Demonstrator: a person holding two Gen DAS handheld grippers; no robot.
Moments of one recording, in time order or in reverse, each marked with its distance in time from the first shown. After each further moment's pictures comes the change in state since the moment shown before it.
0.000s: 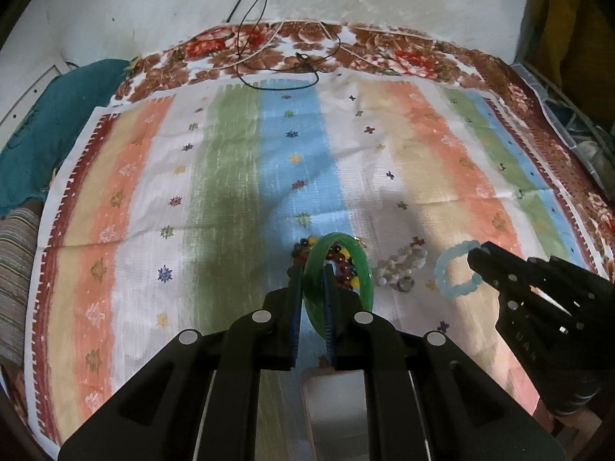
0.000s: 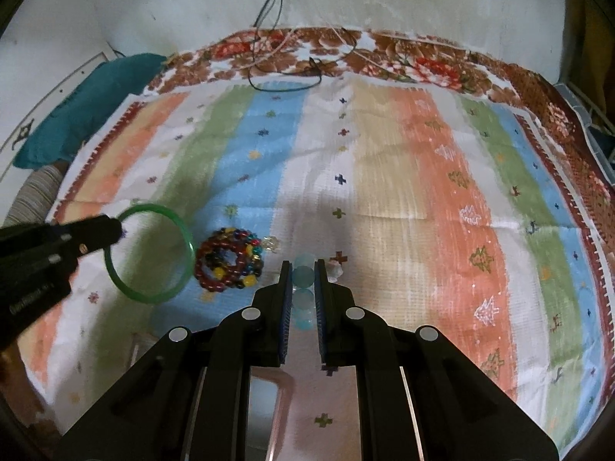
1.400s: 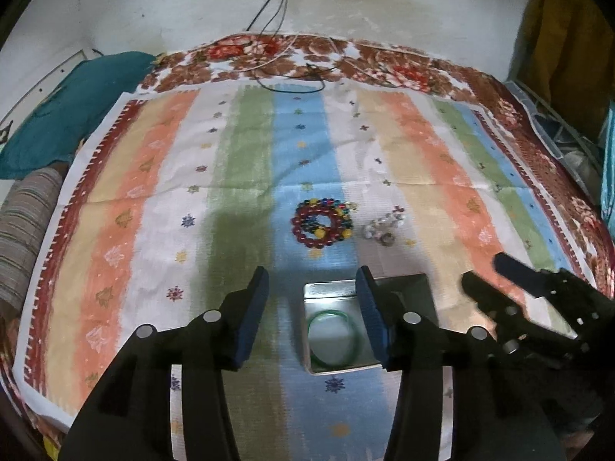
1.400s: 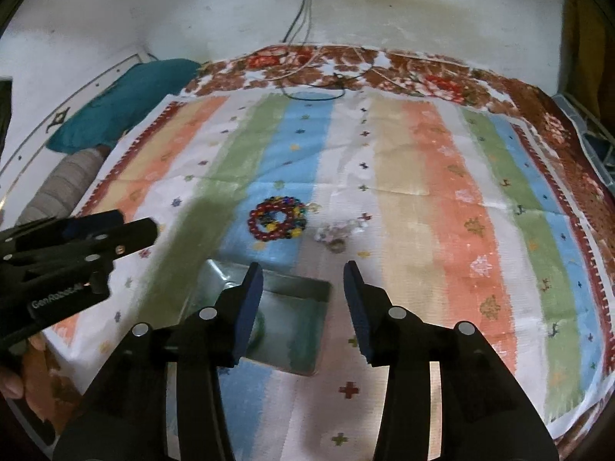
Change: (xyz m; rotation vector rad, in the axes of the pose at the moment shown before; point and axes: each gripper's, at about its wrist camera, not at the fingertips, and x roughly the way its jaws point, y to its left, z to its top) left arm -0.067 0.006 -0.071 -0.068 -0.053 -0.004; right arm -0.079 0.029 -0.063 -0.026 -0.050 0.032
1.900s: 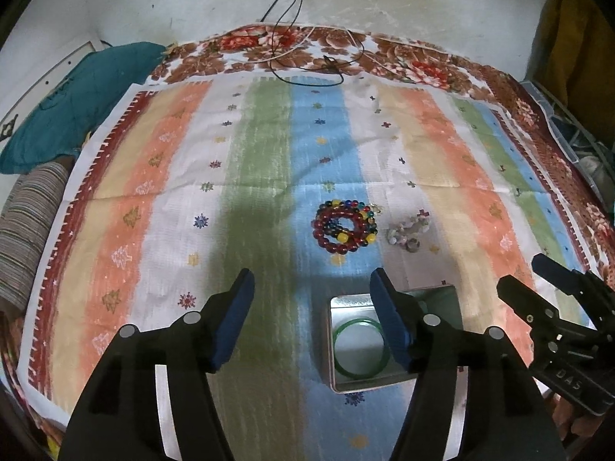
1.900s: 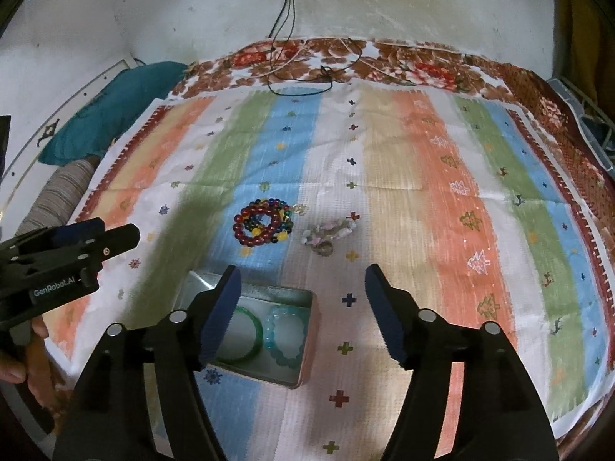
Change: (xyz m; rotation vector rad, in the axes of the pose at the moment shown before) left arm 0.019 0.016 0.013 -0.018 0.027 0.036; right arm 0.013 -0.018 0.010 0.037 0.027 0.003
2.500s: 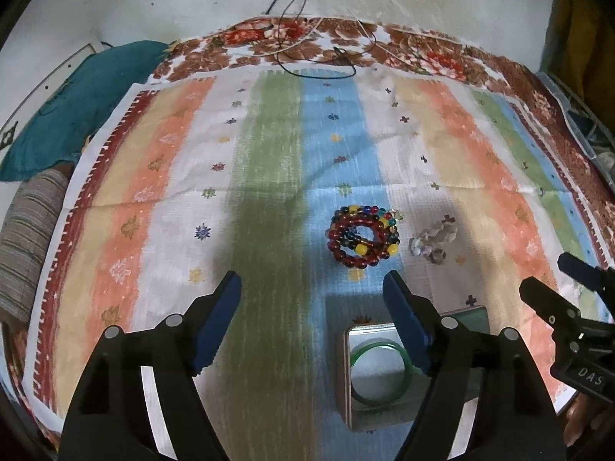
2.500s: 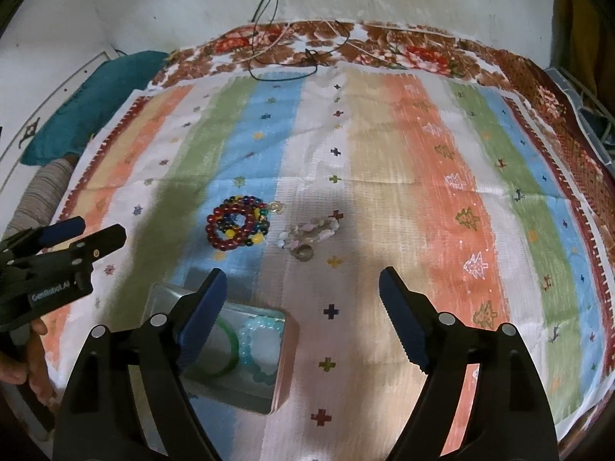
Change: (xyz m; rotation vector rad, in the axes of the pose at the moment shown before) left arm 0.039 -0.001 0.018 0.021 0.023 0.055; right arm 0.035 -0.014 0.017 0.017 0.065 -0.044
